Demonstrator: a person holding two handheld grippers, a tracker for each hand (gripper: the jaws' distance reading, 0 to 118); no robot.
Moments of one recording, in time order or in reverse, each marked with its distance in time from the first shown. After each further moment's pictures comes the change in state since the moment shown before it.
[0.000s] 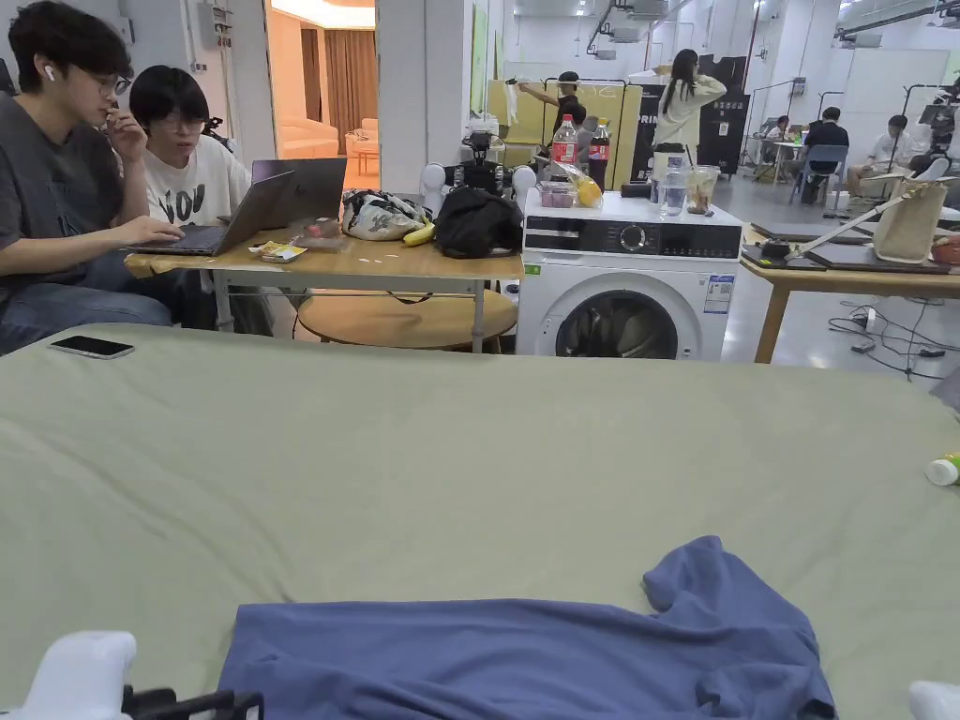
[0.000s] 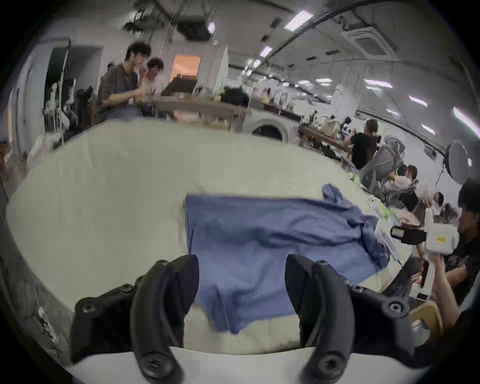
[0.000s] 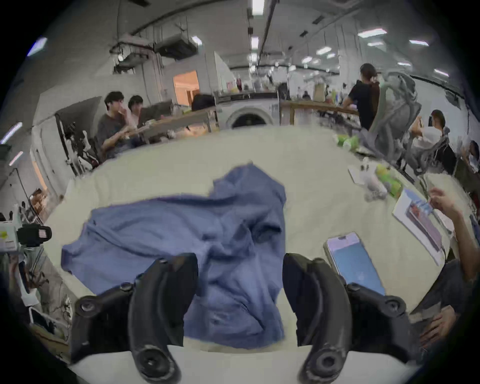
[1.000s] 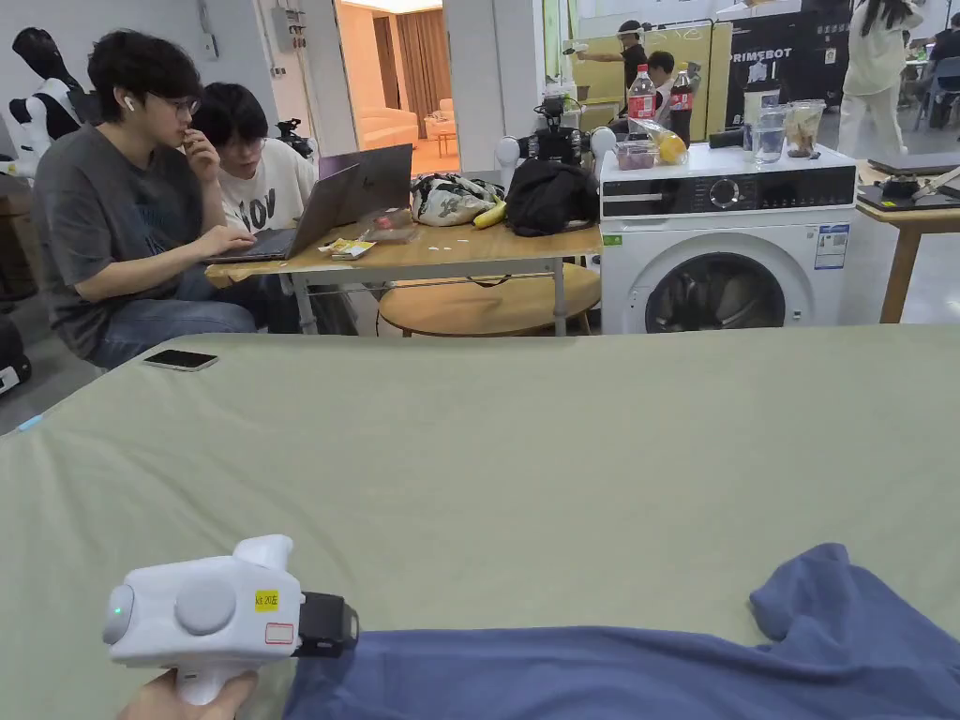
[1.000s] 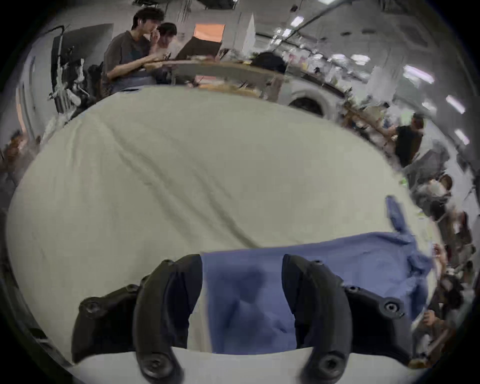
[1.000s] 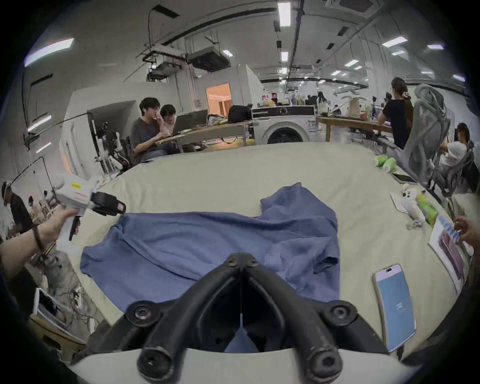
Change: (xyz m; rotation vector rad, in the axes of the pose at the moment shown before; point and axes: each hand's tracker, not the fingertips) left arm -0.067 0.081 -0.216 -0.351 0.207 0.112; right arm -0.025 0.011 -0.031 0.001 0.151 0.077
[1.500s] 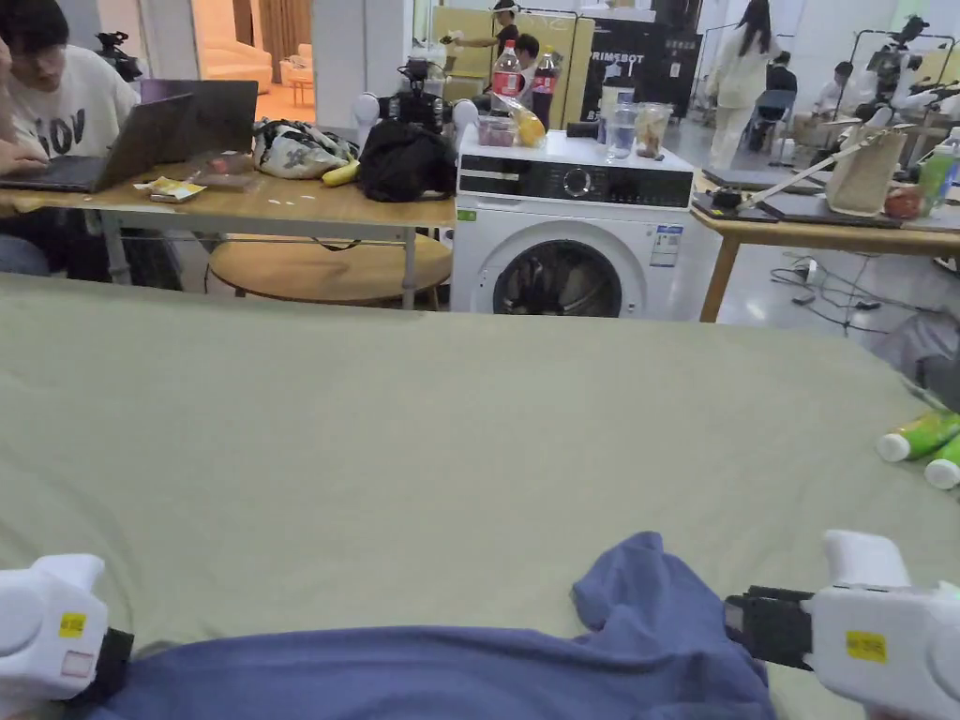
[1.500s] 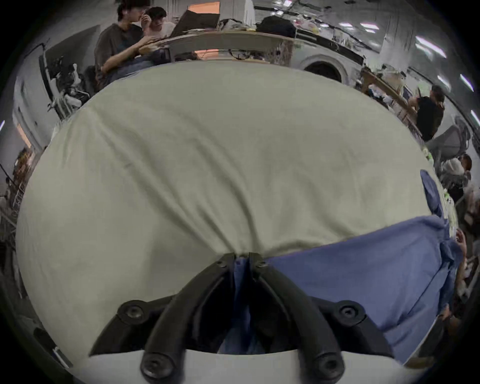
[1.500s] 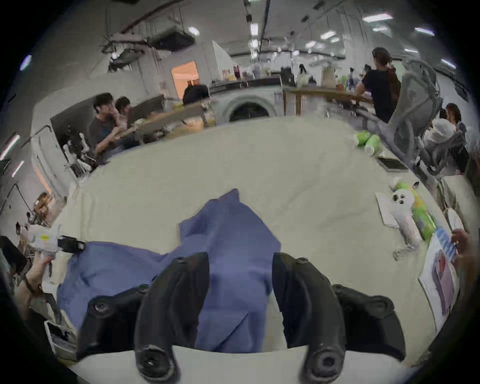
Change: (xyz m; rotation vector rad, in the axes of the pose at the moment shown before) left arm 0.022 0.000 -0.031 -0.107 0.056 -0.068; right arm 0.127 0.099 -0.126 -0.240 -0.138 -0.122
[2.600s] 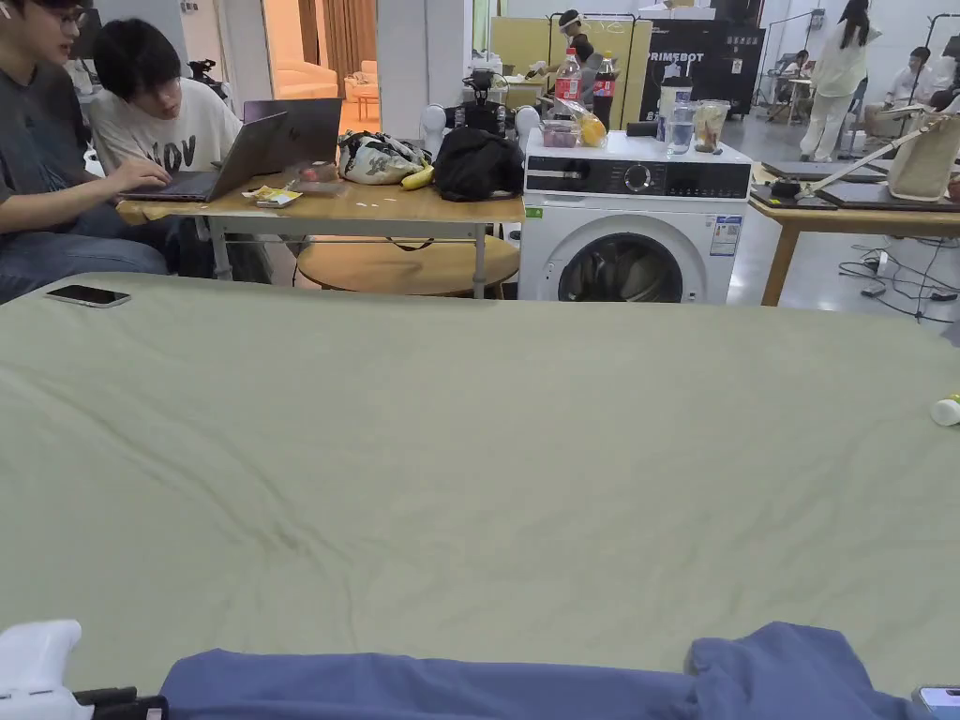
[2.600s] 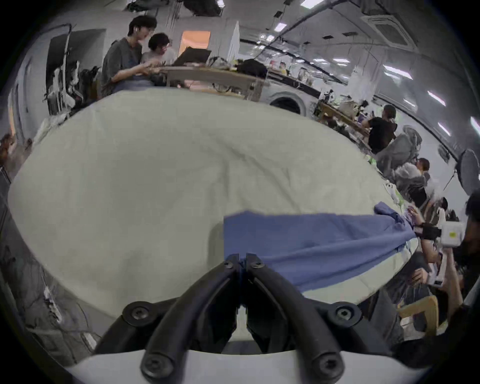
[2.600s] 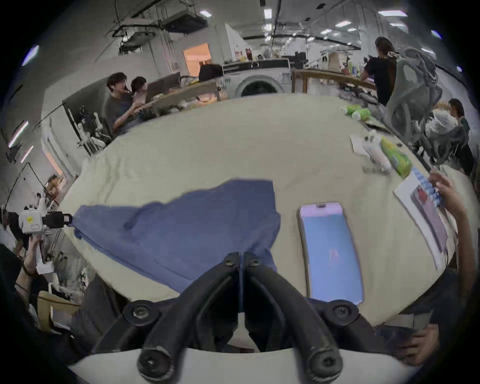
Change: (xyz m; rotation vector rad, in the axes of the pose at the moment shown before) left arm -0.060 -0.197 0.141 0.177 -0.249 0.069; right arm 0.010 -0.172 0.148 -0.065 0.075 0.060
